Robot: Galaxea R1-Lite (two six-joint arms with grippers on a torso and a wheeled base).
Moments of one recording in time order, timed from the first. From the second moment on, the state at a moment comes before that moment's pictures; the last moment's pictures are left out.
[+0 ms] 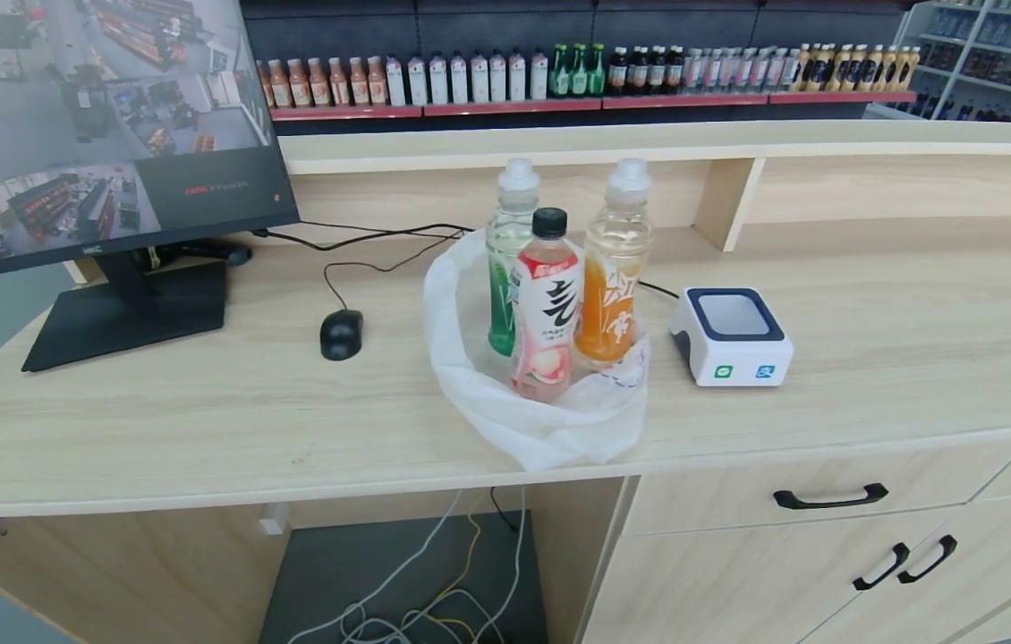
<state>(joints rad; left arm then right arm) 0.00 0.00 0.00 0.00 0.00 -0.02 0.07 0.09 0.00 -0.01 -0.04 0.02</state>
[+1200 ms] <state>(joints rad) 0.00 0.00 0.00 0.00 0.00 -0.02 0.07 0.09 0.00 -0.01 -0.04 0.02</state>
